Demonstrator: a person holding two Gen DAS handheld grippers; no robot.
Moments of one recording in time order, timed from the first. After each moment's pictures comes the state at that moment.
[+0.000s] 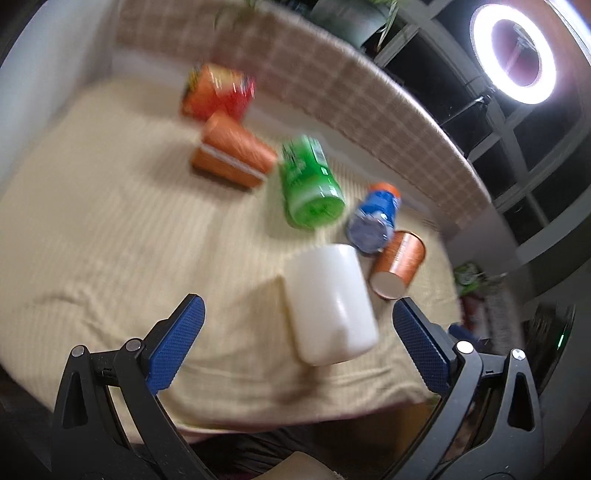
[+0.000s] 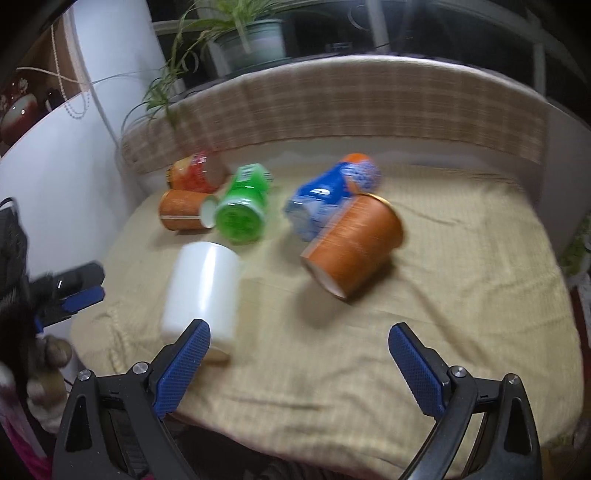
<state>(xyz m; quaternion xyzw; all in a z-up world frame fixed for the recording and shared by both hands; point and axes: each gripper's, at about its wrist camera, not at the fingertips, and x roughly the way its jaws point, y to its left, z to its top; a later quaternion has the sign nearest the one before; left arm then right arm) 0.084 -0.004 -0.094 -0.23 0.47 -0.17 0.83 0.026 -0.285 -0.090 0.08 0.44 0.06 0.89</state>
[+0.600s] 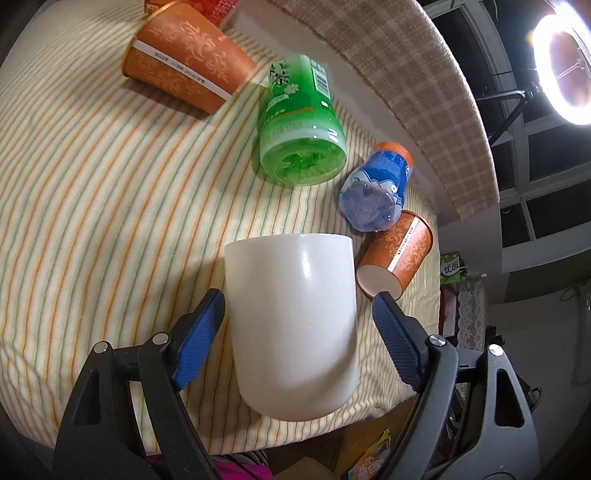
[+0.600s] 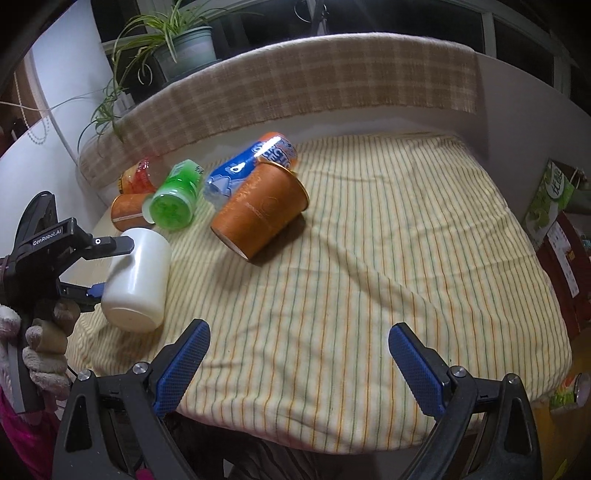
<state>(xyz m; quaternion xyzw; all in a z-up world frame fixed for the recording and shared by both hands) 0.143 -0.054 -0.150 -0.28 0.57 -0.19 0.75 0.002 -0.342 -0.117 0.11 0.46 0.00 0.88</state>
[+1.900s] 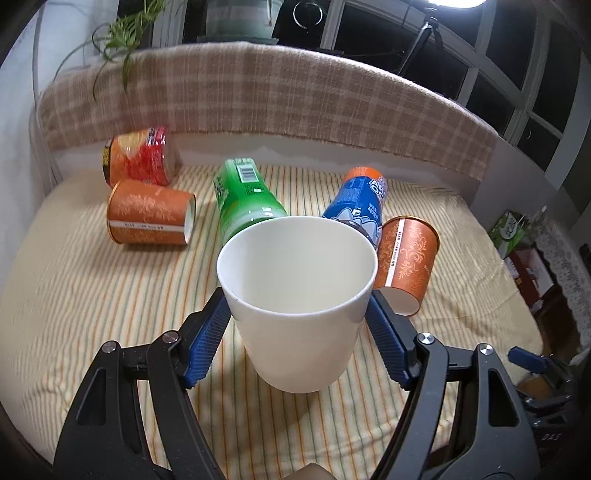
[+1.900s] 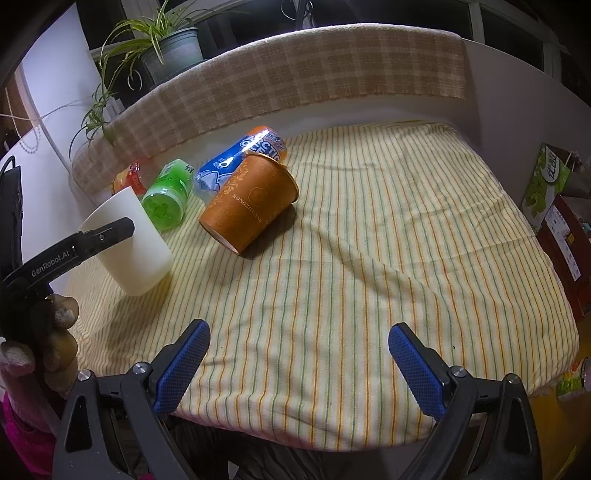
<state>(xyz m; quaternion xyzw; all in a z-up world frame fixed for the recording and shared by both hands) 0.105 -0.114 -0.103 -0.02 0.39 -0.16 0.90 -0.004 -0.344 -0.122 0.13 0.45 -0.01 0.88</state>
